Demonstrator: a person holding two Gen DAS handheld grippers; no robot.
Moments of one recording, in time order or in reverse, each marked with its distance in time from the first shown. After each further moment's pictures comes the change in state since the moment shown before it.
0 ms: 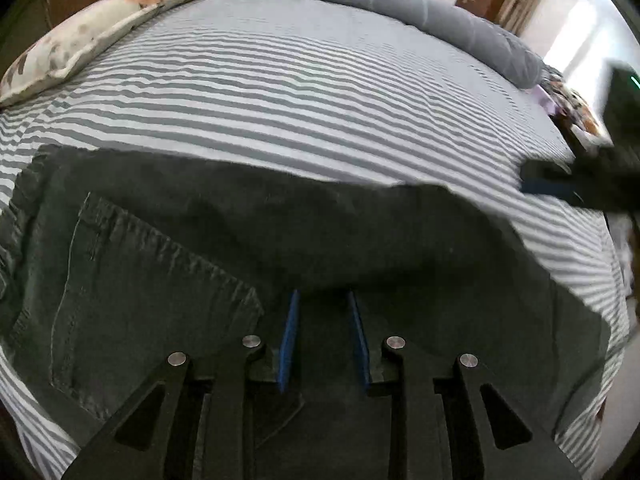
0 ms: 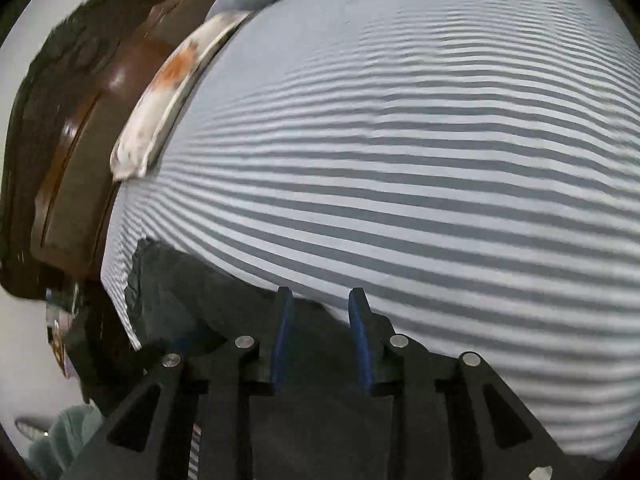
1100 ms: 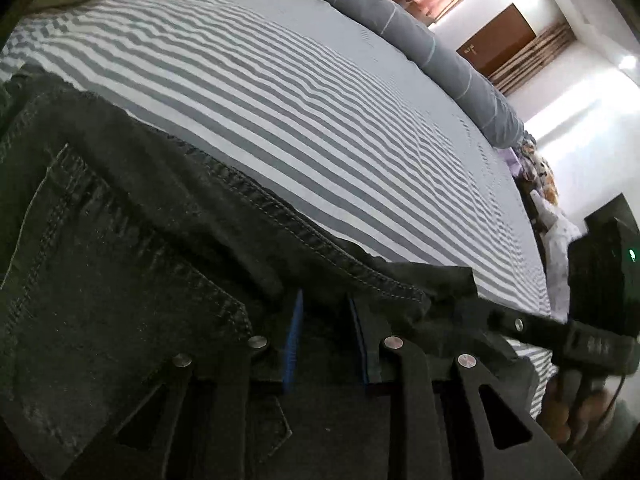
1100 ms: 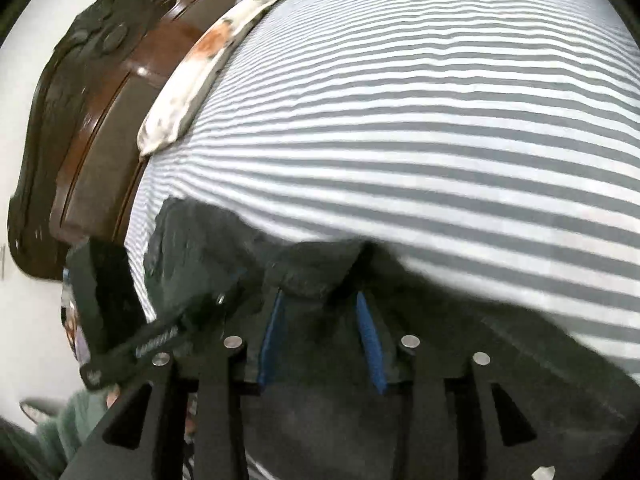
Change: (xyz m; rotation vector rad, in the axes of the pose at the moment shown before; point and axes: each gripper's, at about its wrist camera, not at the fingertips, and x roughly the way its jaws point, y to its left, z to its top) left arm 0.011 0.026 0.009 -0.236 -0.022 -0.256; right arm 0.019 0.008 -0.070 0.024 -0.027 0.102
